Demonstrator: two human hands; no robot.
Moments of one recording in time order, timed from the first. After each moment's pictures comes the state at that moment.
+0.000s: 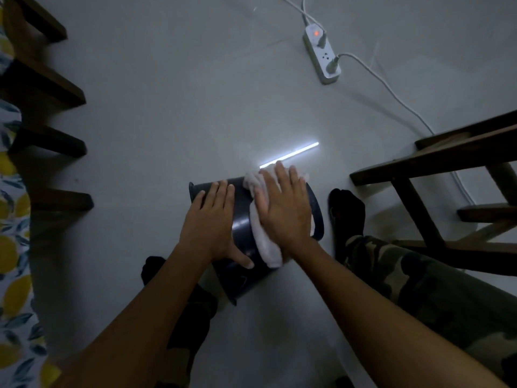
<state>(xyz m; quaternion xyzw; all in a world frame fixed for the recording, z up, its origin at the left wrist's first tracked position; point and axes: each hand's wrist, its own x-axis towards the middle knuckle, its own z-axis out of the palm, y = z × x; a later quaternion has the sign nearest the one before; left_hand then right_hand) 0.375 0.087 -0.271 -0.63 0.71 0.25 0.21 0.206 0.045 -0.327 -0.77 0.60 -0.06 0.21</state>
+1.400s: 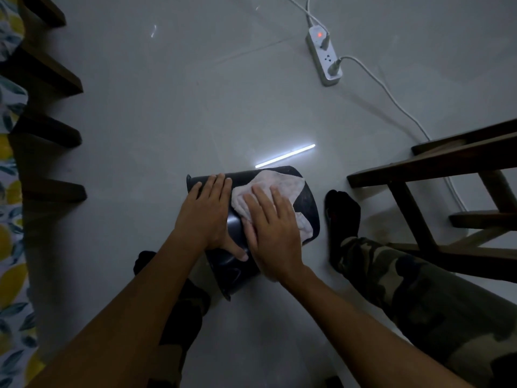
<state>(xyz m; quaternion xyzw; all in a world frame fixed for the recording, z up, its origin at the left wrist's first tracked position) 0.385 0.078 -0.280 -0.63 0.70 0.27 0.21 0.204 0.098 -0.319 -0.83 0.51 -0.13 0.16</state>
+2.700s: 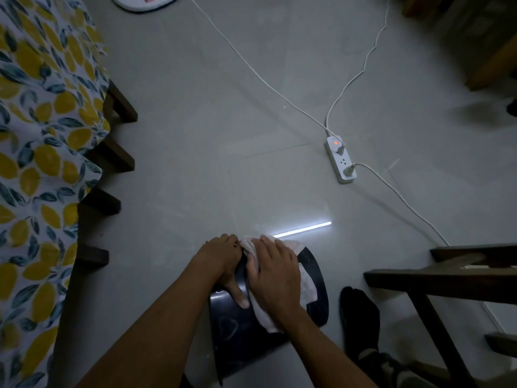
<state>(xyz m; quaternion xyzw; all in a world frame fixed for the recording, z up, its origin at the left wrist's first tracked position) 0.419 -0.016 -0.267 -0.61 0.67 0.33 0.27 0.262 -0.003 -0.338 -0.81 0.54 -0.08 0.22</state>
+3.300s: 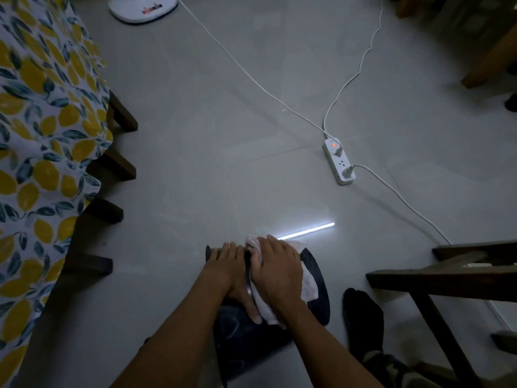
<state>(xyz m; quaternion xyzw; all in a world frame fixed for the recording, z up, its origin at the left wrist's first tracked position) 0.400 -0.007 -0.280 -0.65 0.62 0.36 0.25 0.269 -0.022 -0.343 -0.79 0.57 -0.09 0.22</state>
